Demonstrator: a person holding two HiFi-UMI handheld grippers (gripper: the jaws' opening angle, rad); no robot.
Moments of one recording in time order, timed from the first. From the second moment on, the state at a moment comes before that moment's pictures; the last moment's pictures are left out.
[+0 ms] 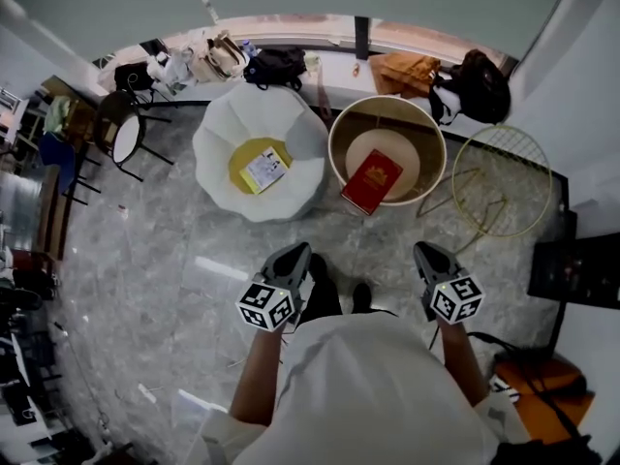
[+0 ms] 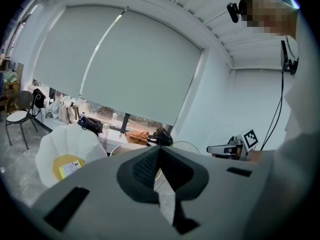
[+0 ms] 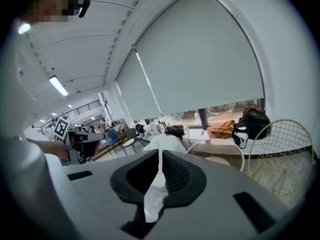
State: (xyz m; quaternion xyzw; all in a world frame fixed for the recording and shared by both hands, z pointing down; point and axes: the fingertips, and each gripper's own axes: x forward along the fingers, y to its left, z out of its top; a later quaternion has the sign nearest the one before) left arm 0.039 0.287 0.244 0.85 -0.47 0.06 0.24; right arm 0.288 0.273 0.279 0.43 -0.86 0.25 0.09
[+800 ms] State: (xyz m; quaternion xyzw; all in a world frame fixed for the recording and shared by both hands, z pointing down) left arm -0.044 0.165 0.302 0.89 -0.37 0.14 0.22; right arm 0.193 0.182 0.307 0.48 -0.83 0.28 0.08
